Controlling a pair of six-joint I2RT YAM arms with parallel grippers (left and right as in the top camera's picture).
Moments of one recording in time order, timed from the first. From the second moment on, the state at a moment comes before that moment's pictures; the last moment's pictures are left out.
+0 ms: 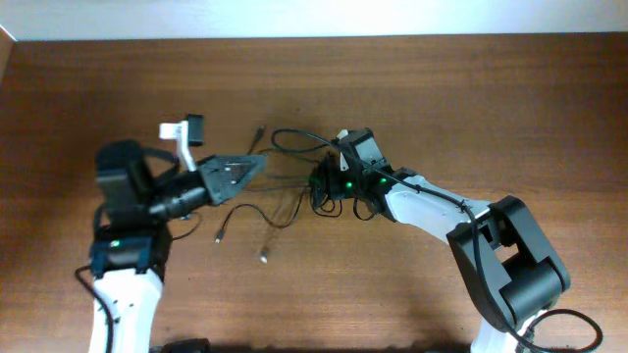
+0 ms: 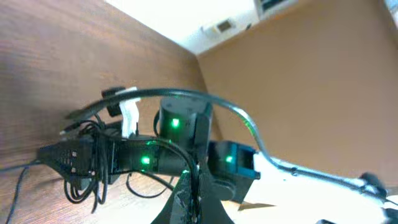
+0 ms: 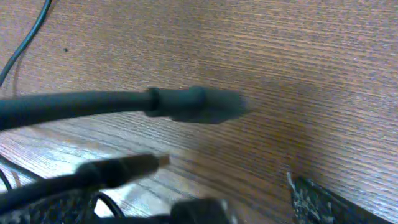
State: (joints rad) left arm 0.13 1.07 0.83 -0.20 1.09 -0.65; right arm 0.54 1.93 1.06 -0.08 -0.14 0.41
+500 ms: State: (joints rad) left arm 0.51 0.91 0.83 0.62 1.35 -1.38; right arm 0.54 1.93 1.06 -0.09 -0.08 0.41
